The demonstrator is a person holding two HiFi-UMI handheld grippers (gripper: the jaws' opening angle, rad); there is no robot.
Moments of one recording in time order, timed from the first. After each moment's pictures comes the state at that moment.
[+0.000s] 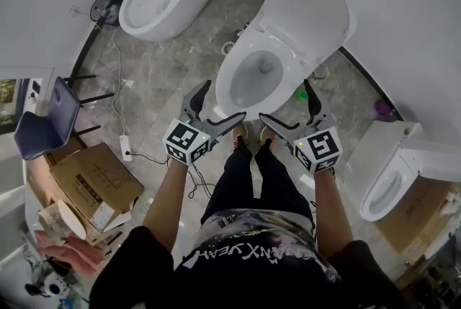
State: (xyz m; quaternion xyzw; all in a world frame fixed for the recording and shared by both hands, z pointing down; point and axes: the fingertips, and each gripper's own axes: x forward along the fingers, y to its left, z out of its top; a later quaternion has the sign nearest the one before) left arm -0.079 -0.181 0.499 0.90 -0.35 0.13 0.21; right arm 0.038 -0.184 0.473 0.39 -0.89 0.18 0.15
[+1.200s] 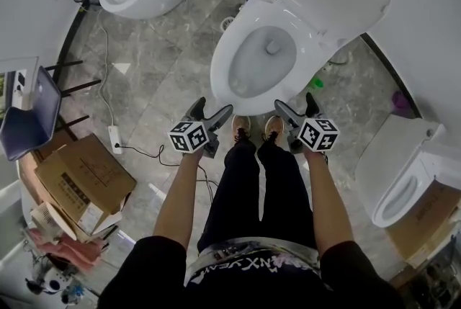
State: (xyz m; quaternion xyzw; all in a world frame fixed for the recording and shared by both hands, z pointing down) left arm -0.142 -0.120 0.835 0.75 -0.46 0.09 0.48; right arm 0.090 -0.146 0.826 0.46 -0.76 0.46 0.10
